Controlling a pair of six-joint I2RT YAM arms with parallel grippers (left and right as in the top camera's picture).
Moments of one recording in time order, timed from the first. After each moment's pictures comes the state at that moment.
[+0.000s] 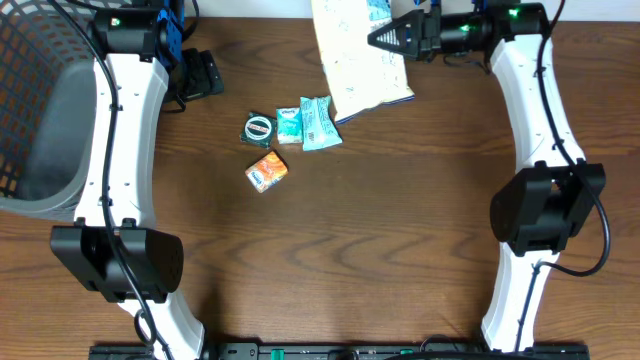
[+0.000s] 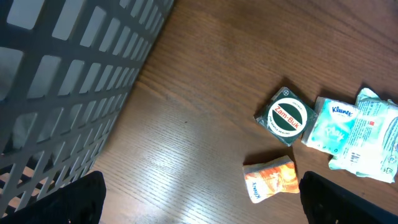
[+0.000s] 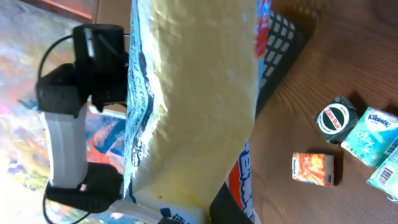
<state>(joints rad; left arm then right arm) -0.04 1.93 2.09 -1.41 -0.17 -0.38 0.10 2.23 2.24 -0.95 -1.42 0.23</state>
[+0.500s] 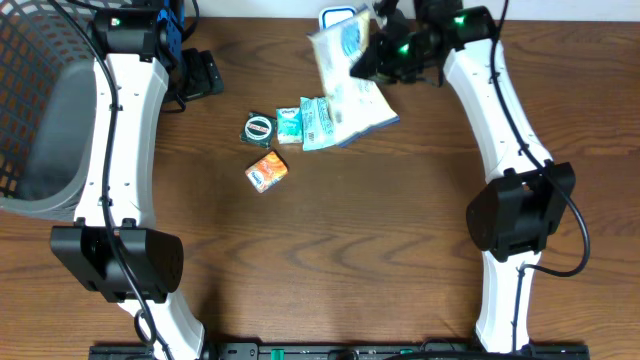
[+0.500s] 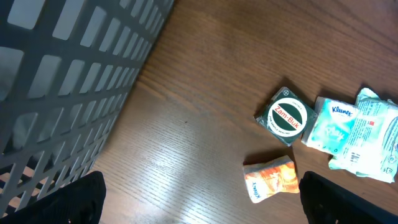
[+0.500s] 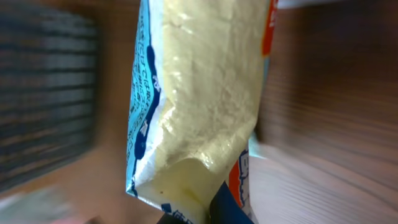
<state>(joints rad) -0.04 1.93 2.09 -1.41 -0.17 -0.38 0.26 2.23 2.24 -1.12 -0.55 0.31</state>
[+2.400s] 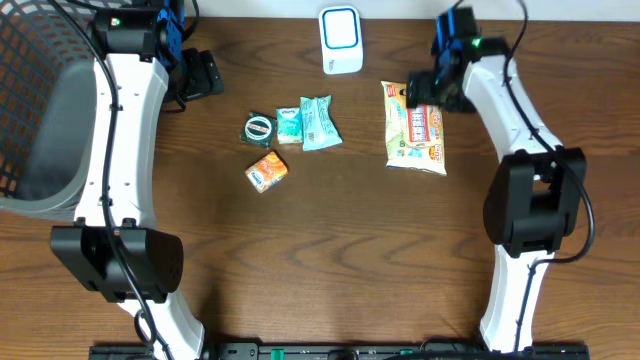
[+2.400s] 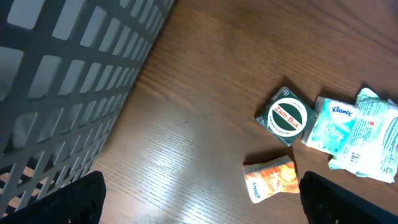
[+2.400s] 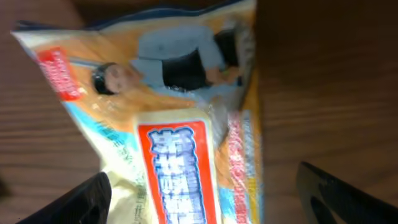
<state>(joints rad) -0.04 1.93 2.09 -1.41 -0.17 -0.38 0.14 2.23 1.88 -0.95 -0.01 0.22</state>
